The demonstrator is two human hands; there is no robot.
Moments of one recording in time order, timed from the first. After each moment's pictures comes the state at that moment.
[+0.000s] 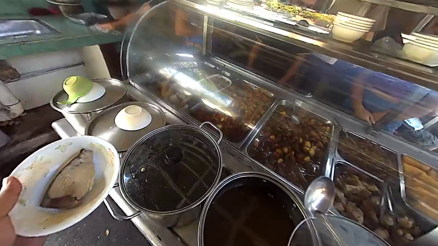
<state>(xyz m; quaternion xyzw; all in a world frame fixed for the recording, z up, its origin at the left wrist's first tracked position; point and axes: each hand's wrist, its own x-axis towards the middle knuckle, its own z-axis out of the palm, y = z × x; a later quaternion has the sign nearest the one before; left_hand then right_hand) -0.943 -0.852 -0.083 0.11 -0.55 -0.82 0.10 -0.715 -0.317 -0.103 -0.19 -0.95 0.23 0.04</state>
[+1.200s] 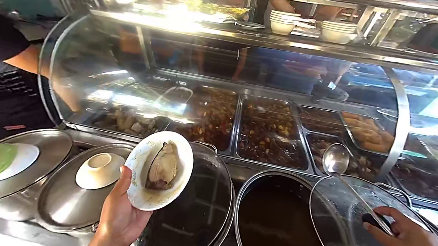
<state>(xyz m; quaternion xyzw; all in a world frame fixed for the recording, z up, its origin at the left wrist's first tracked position) -1.110 -0.778 -0.109 0.00 -0.44 -0.87 -0.21 -0.733 -0.360 -0.124 -0.44 -0.86 0.19 0.18</state>
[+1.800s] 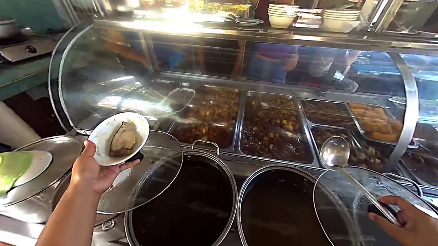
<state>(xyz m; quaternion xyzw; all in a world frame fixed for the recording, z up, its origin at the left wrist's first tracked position) -1.233 -0.815 -0.105 0.06 -0.51 -0.85 -0.12 -0.736 -0.363 -0.122 -0.43 -0.87 0.19 0.18</state>
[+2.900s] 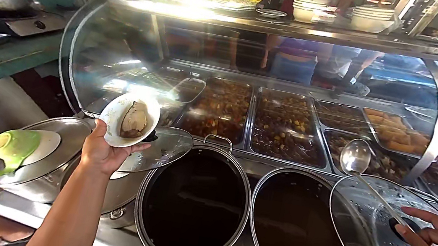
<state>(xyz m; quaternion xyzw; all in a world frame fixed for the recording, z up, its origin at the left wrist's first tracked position) -1.250 -0.817 -0.101 0.01 -0.49 -0.86 -0.13 -0.743 -0.390 -0.104 -0.40 -0.86 0.25 0.21</state>
